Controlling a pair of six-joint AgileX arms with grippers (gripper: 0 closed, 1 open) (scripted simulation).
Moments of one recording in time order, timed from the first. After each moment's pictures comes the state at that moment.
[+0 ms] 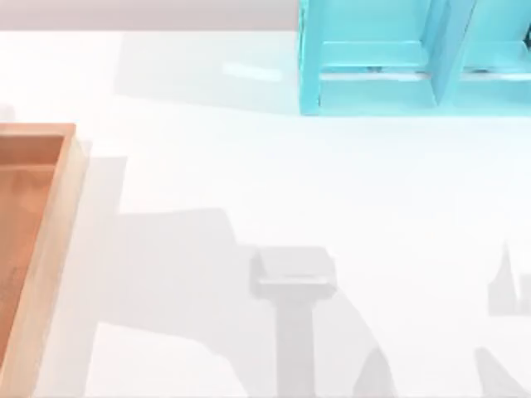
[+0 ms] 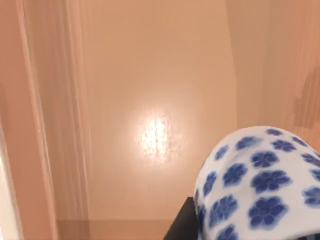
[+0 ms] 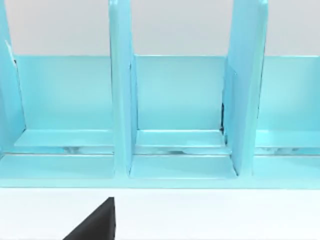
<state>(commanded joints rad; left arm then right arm) 0.27 1.81 1.64 -1.41 0.00 0.30 0.00 0.00 0.00 0.00 0.00 0.00</state>
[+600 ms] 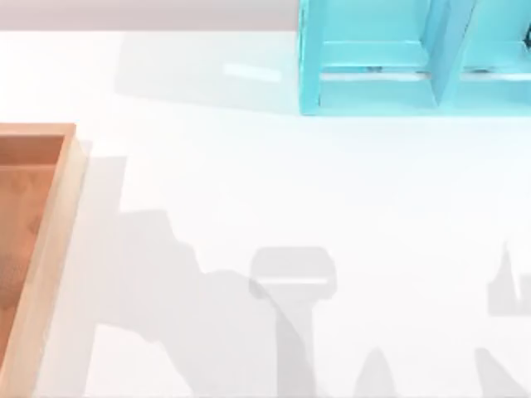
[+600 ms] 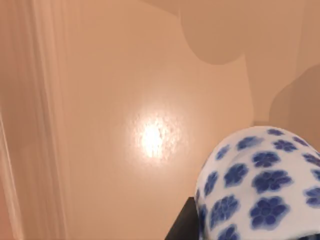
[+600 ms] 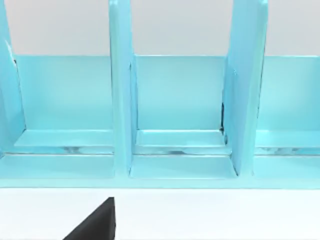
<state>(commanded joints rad) 0.28 1.81 1.41 -1.17 0.00 0.30 0.00 0.00 0.00 0.00 0.00 0.00</state>
